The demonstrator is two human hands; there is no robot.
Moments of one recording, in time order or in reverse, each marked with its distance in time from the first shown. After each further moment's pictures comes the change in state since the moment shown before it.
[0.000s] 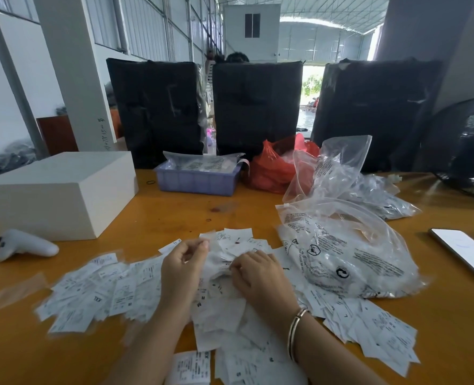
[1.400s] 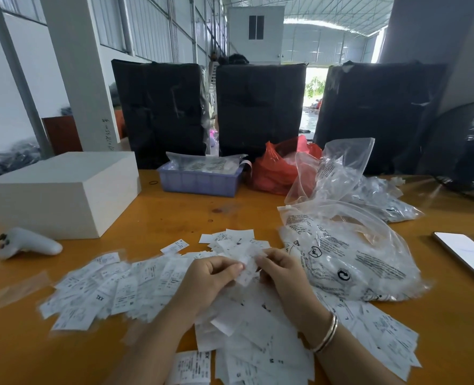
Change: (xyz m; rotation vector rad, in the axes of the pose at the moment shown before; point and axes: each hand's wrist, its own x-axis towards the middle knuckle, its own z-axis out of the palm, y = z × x) left_hand -0.010 0.008 0.004 0.057 -0.515 -0.014; right_hand -0.005 0.022 -0.015 1.027 0.015 0.674
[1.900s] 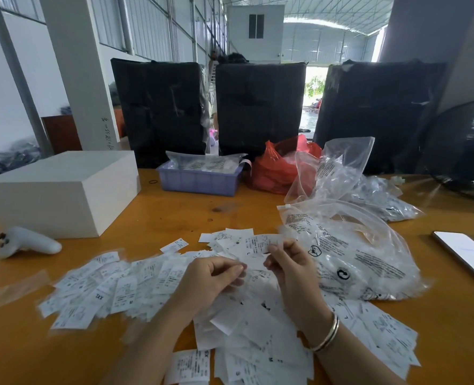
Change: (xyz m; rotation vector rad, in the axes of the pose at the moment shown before) left_hand 0.001 -0.002 -0.002 0.014 -0.080 0.021; right_hand 0.000 -0.001 -0.005 0.494 0.021 -0.161
